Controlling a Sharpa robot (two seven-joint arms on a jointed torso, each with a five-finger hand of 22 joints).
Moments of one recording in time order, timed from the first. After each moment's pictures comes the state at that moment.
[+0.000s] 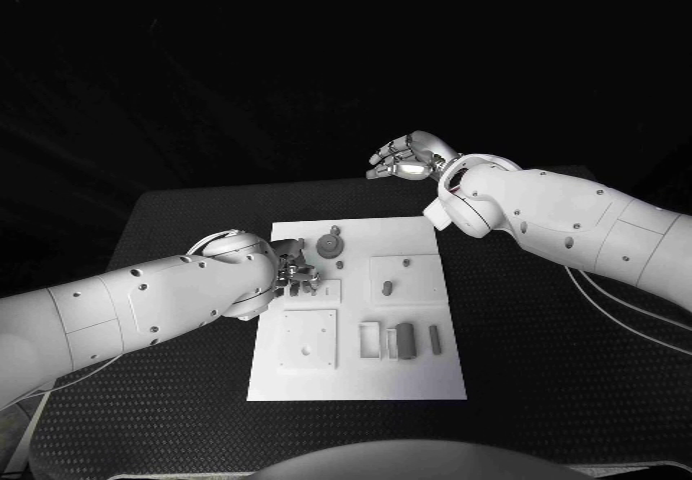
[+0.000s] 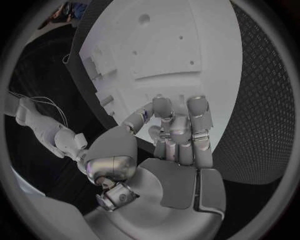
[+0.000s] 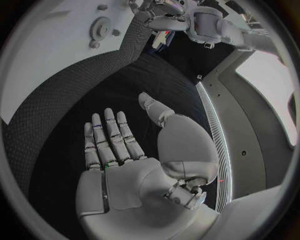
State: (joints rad) left arm 1.25 -0.52 -0.22 1.30 -1.13 -0.05 -0.51; left_hand 0.75 0.09 0.63 -0.31 0.40 1.08 0.05 0.37 0.67 1.40 -0.10 0.69 0.74 1.27 -0.18 1.42 0.73 0.01 1.38 -0.26 0.58 1.31; right arm 1.23 -0.64 0.04 1.15 -0.81 -0.29 0.07; right_hand 1.04 -0.10 0.57 -0.24 0.05 0.69 0.19 0.24 0.49 0.83 0.21 0.22 0.11 0.53 0.26 0.47 0.27 0.06 0.27 0.22 0.24 1.24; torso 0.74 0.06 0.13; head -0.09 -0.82
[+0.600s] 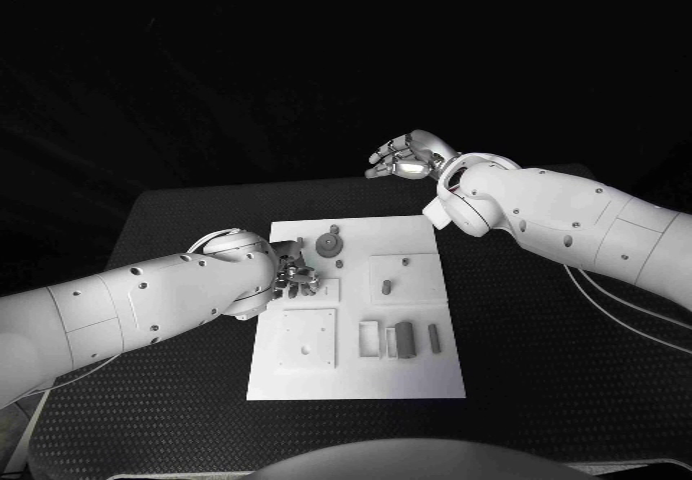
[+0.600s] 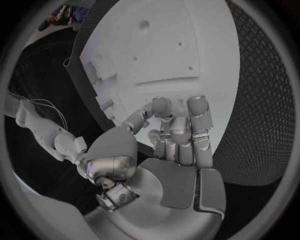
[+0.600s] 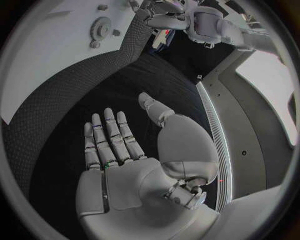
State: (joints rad) left arm 1.26 -0.52 -0.22 1.29 -1.13 -0.01 -0.52; left_hand 0.74 0.09 0.63 -0.31 0.38 1.08 0.05 0.37 0.68 1.40 -0.10 0.69 0.74 1.27 -0.18 1.42 0.73 0.01 1.38 -0.26 0.58 1.31; right arm 1.23 -0.64 0.04 1.15 -0.81 -0.29 0.07; right_hand 1.04 -0.10 0.57 -0.24 0.05 0.69 0.19 0.24 0.49 0.83 0.21 0.22 0.11 0.53 0.26 0.47 0.27 0.06 0.27 0.22 0.24 1.24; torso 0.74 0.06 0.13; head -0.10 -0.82
